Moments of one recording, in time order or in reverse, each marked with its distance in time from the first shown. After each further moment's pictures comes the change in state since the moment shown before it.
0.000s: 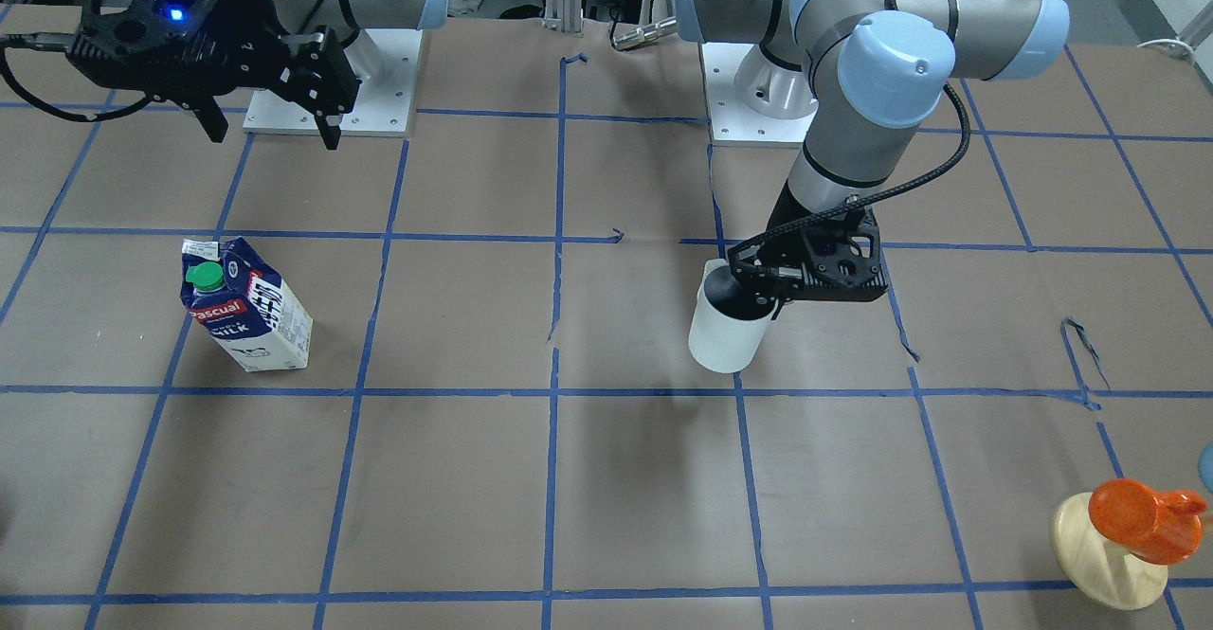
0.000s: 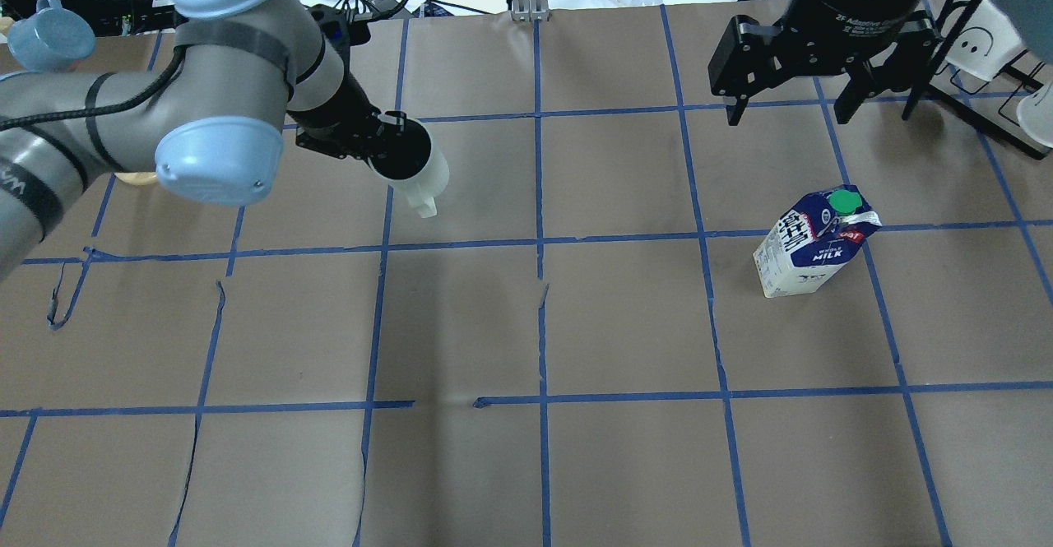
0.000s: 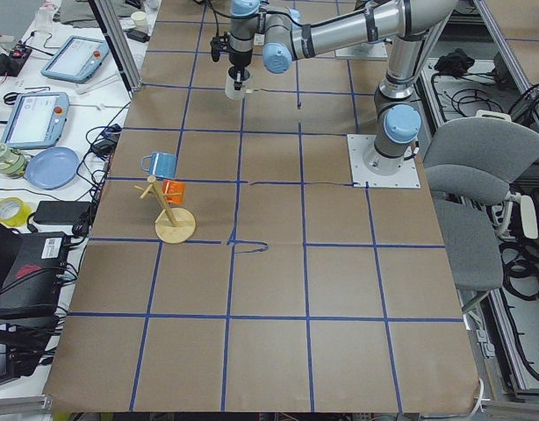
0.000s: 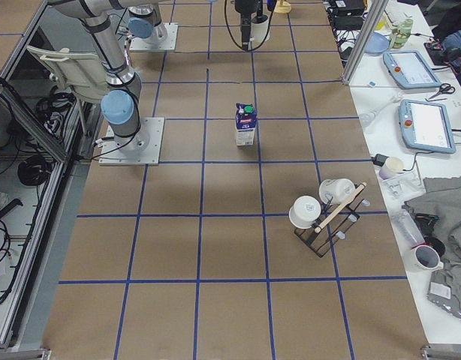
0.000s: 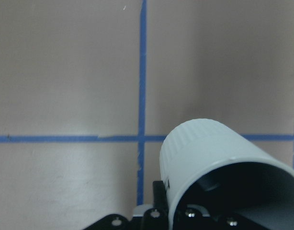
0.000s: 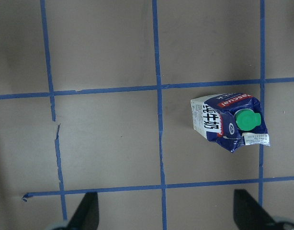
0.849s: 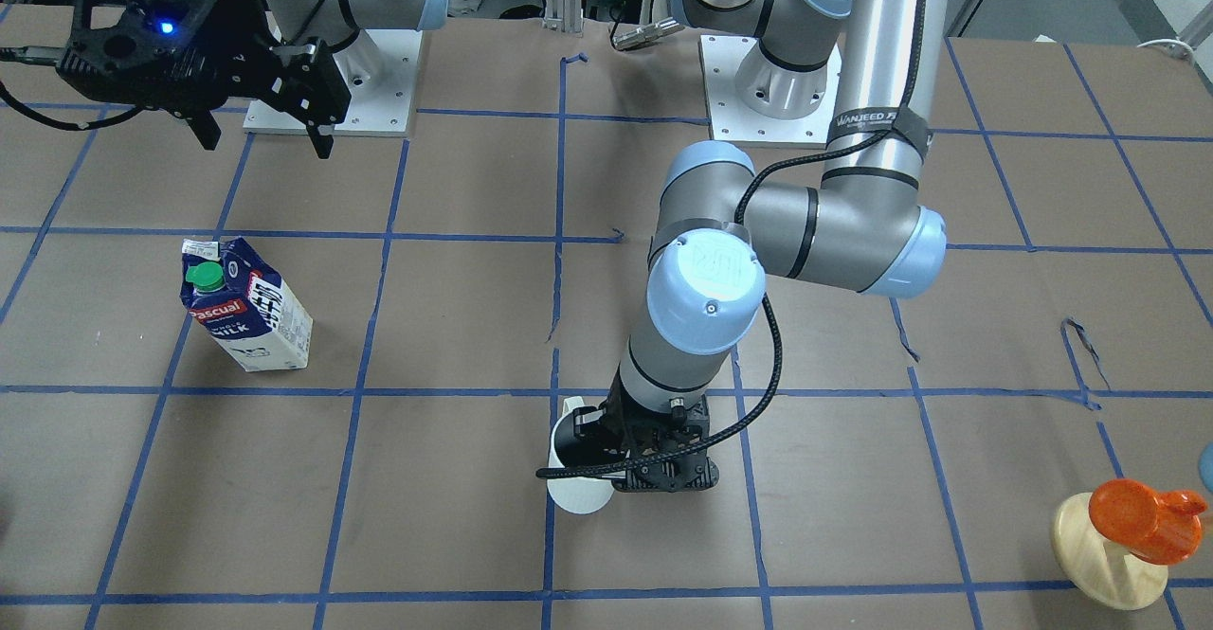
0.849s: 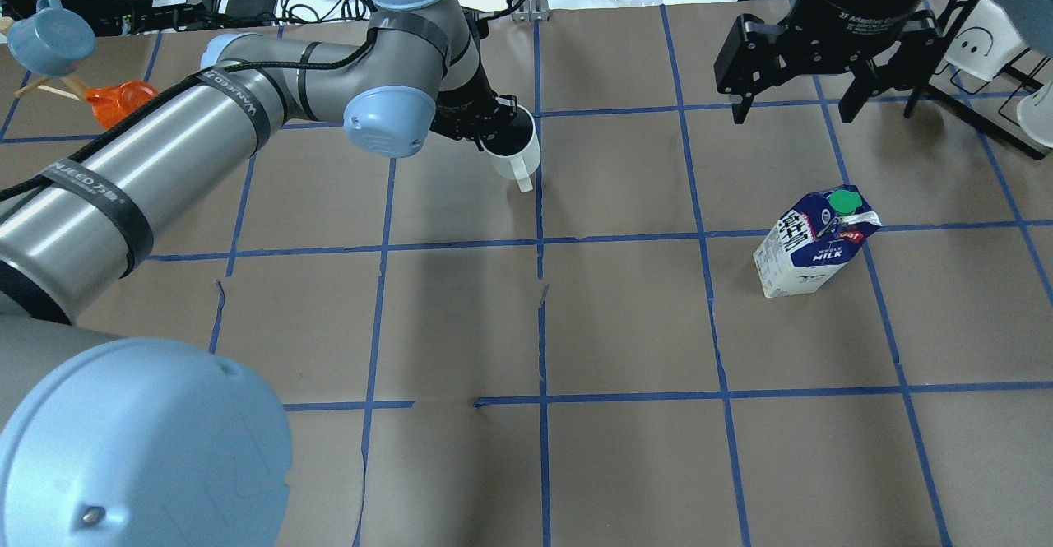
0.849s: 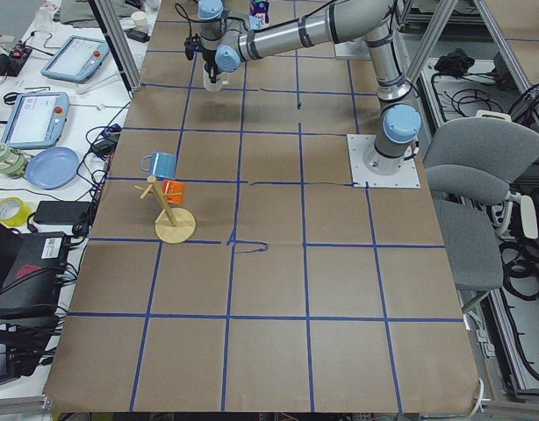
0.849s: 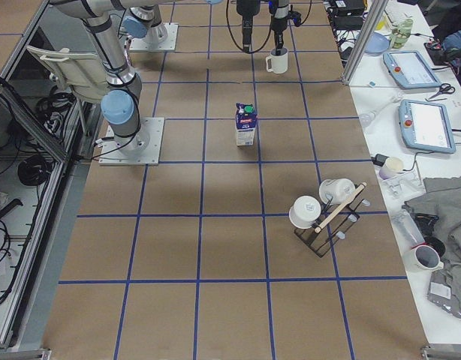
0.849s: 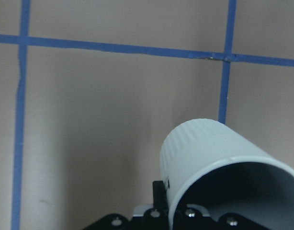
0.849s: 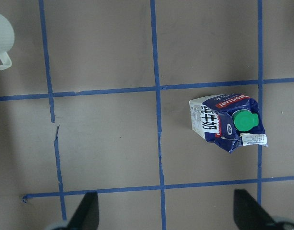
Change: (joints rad) left arm -0.136 -0.339 0.217 0.092 -0.015 -0.140; right arm -0.020 0.024 0.001 -0.008 -0.013 -0.007
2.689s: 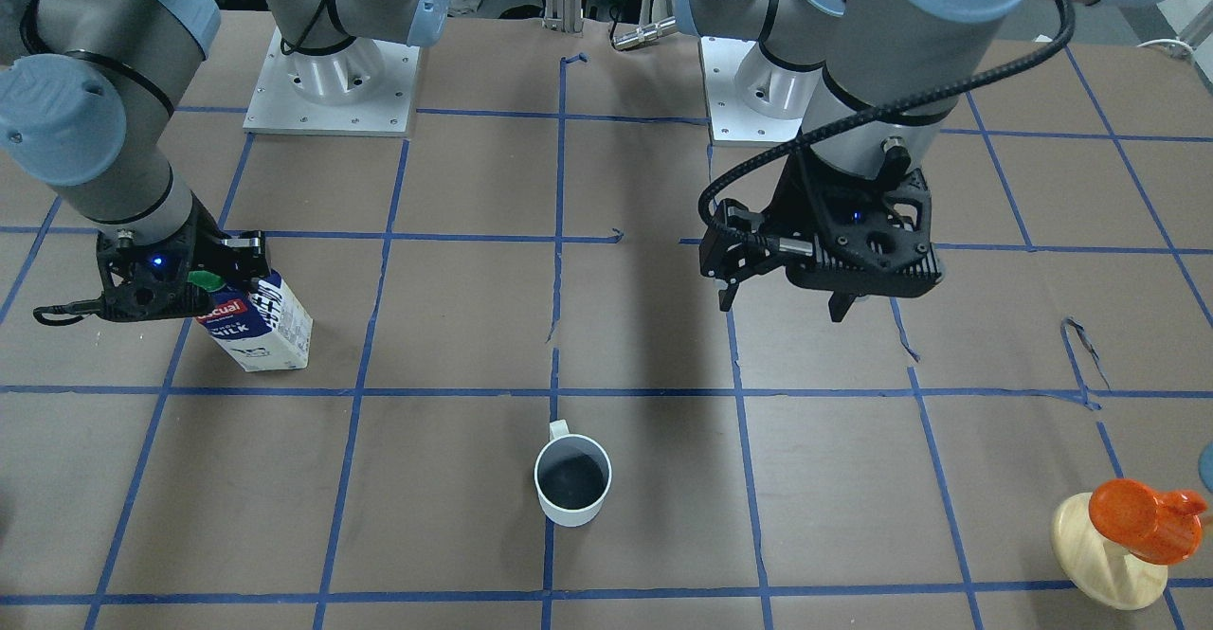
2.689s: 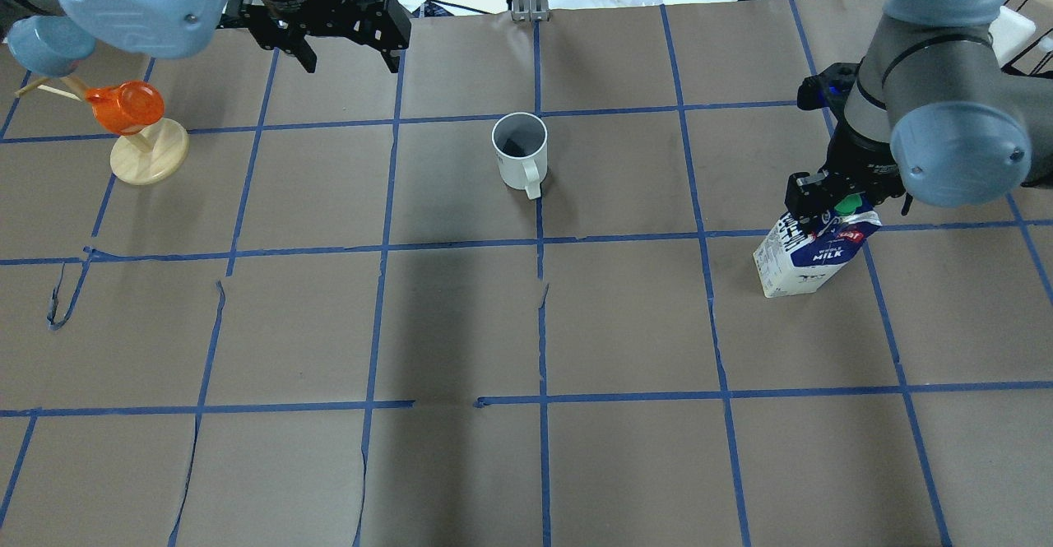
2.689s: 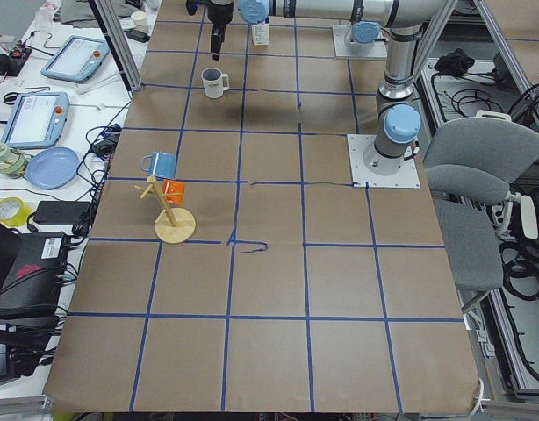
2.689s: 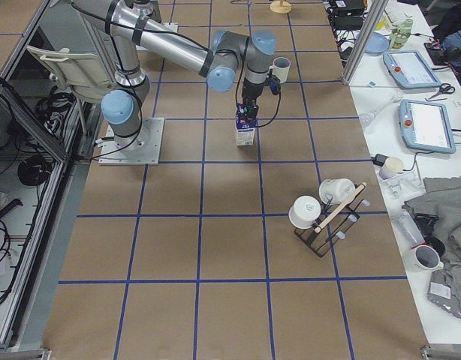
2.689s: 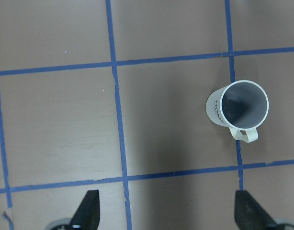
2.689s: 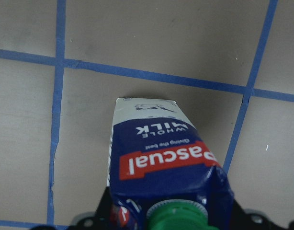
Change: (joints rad) left arm 0.138 0.372 0.073 -0.407 0.072 0.256; right arm -0.208 0.123 0.395 -0.410 -0.095 -0.419
